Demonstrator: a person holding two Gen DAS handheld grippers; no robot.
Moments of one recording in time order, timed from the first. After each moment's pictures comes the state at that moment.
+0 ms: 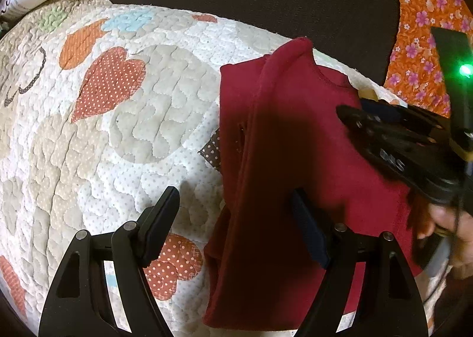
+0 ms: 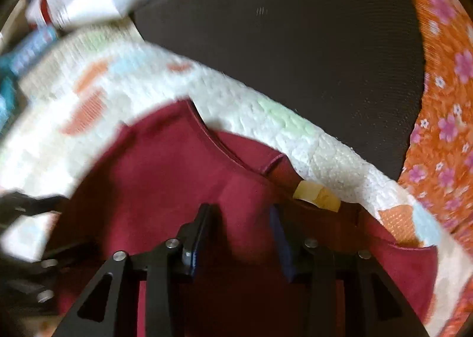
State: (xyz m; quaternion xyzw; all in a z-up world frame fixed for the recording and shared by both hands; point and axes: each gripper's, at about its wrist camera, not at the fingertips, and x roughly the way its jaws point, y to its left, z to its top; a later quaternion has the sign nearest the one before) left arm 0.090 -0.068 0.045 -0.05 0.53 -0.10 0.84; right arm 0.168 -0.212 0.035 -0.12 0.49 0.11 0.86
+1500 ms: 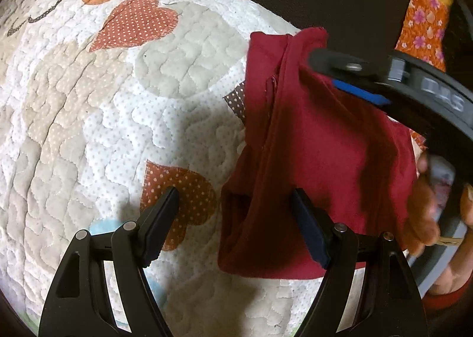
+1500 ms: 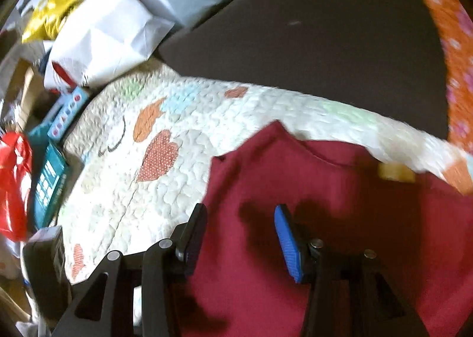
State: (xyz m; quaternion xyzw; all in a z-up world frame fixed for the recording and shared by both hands) left arm 0.057 -0.024 0.028 -0.15 0.56 -0.13 0.81; right arm 0.157 -0.164 0.074 0.07 0.50 0.19 0.84
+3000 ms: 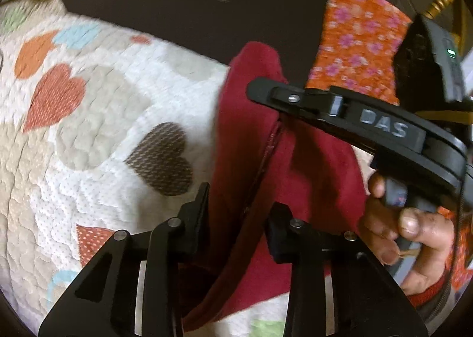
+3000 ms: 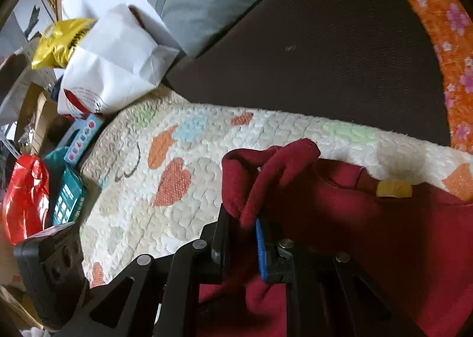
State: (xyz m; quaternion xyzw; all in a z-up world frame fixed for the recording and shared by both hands) left arm 0.068 -0.077 0.092 -0.14 0.48 -0.26 0.83; right arm 0.149 -0.208 0.102 0.13 0.45 0.20 0.86
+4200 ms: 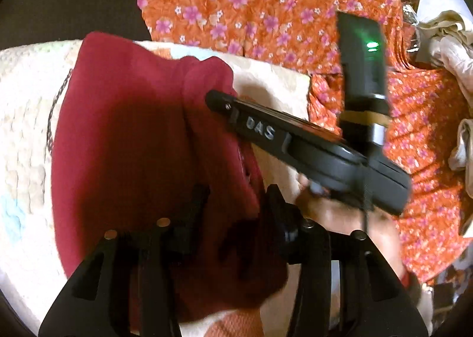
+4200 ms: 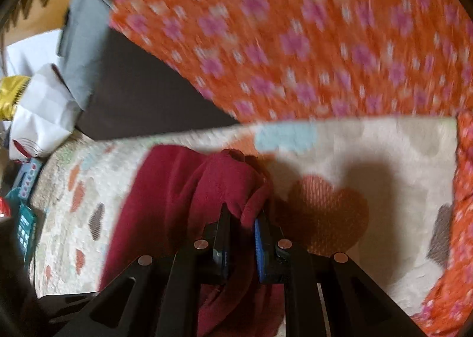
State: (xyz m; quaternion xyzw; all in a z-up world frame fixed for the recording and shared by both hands) left arm 0.020 -0.313 0.106 -0.07 0.53 -0.39 0.75; right arm 0.069 -0.459 0.081 0.15 0.46 0.02 0.87
